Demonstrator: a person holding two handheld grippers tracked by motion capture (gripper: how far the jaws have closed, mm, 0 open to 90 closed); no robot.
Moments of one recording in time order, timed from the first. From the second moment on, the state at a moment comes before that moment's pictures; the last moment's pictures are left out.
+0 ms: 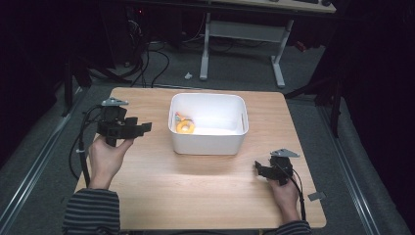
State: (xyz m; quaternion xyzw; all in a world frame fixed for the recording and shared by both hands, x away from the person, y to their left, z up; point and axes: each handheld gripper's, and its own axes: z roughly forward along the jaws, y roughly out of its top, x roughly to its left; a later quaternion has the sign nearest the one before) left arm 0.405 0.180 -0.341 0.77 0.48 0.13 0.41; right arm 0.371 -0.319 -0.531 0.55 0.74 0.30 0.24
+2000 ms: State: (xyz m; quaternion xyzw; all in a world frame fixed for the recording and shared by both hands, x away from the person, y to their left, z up) left arm 0.373 0.197 -0.435 0.75 0.51 0.11 0.41; right arm 0.370 -0.319 -0.531 0.55 0.74 0.30 0.24
